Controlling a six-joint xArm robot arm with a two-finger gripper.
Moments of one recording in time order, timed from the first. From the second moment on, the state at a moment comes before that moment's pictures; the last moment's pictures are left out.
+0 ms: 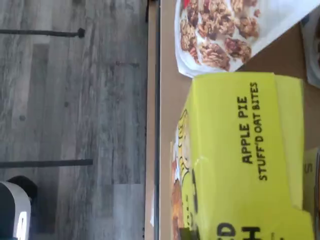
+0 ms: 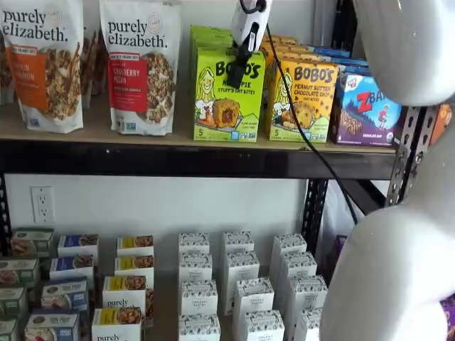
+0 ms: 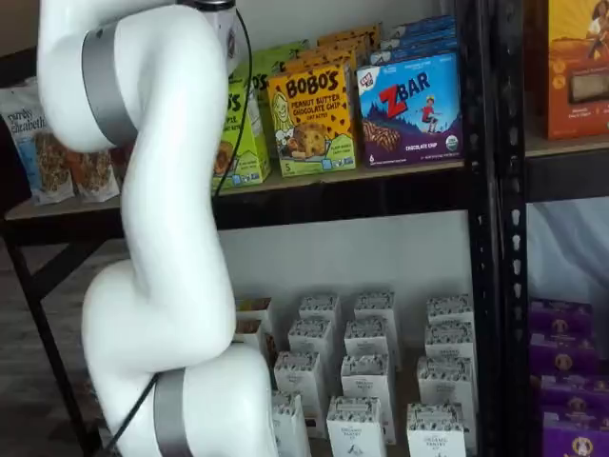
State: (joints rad) arm 0.22 -0.09 -1.61 0.25 1.57 -1.32
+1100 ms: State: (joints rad) arm 0.22 -0.11 -1.63 0.27 1.65 -1.31
